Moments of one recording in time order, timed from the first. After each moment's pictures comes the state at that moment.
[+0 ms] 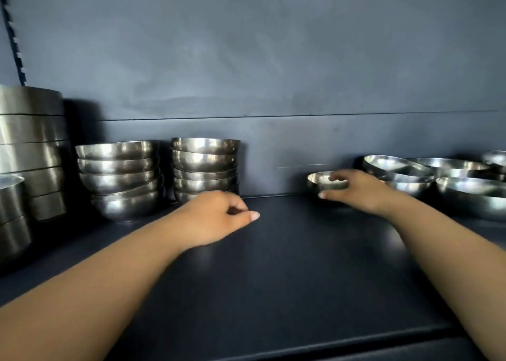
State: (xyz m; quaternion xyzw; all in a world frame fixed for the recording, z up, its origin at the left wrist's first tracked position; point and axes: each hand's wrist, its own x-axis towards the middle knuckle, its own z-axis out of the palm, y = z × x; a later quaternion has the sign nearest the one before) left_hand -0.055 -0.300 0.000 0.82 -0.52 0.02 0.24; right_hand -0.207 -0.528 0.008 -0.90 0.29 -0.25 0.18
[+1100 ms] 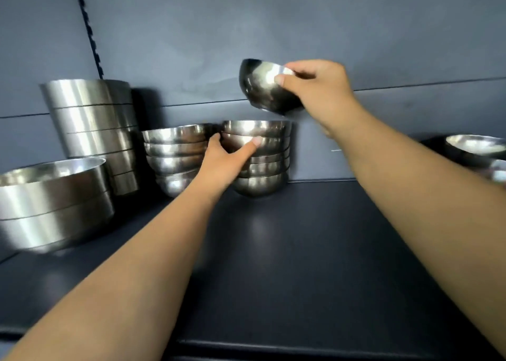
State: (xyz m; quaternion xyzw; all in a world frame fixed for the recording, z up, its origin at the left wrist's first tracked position) left_hand -0.011 -0.305 0.016 0.75 -0.26 0.05 0.61; right_hand -0.095 -0.432 0.098 -0.73 0.01 -0.51 0.46
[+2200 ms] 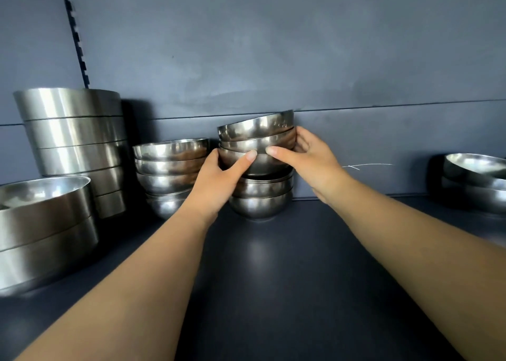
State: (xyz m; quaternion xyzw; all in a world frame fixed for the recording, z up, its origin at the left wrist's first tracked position) left_hand 0.020 -0.302 0.009 0.64 -0.36 0.00 0.68; right_hand -0.060 -0.447 0.027 -0.71 -0.05 -0.39 0.58
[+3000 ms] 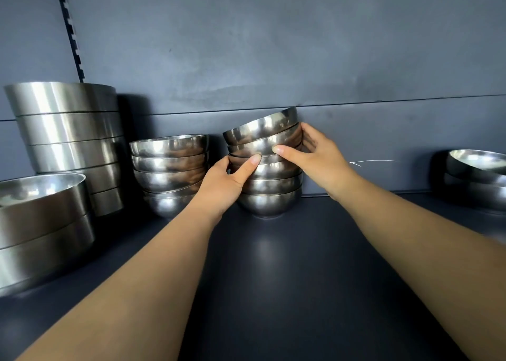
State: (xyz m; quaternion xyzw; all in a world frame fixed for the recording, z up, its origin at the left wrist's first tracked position) left_hand 0.021 -0.309 0.003 0.69 -0.32 -0.02 0.65; right_hand -0.059 -0.460 0.023 -0.74 -0.05 -0.40 0.53
